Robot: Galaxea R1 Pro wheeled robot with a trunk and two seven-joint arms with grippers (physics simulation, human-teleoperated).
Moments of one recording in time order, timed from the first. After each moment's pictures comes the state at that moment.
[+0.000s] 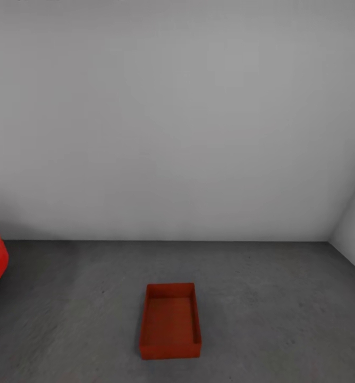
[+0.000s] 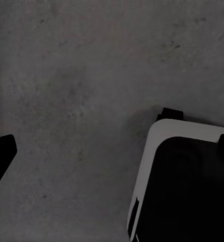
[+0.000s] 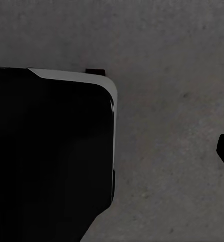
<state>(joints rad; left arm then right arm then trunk) -0.22 0.08 0.01 -0.02 0.14 -0.11 0.17 -0.12 0.01 -0.02 0.03 0.09 -0.21 -0.13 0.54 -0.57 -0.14</state>
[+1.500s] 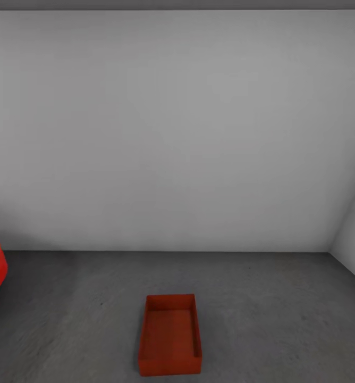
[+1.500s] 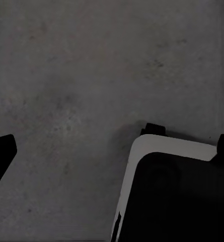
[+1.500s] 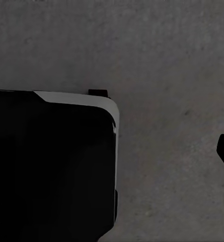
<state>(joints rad) -0.22 0.05 0.01 -0.02 0.15 -0.11 0.17 -0.12 0.00 -0.03 0.03 0.09 -0.21 -0.10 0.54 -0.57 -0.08</state>
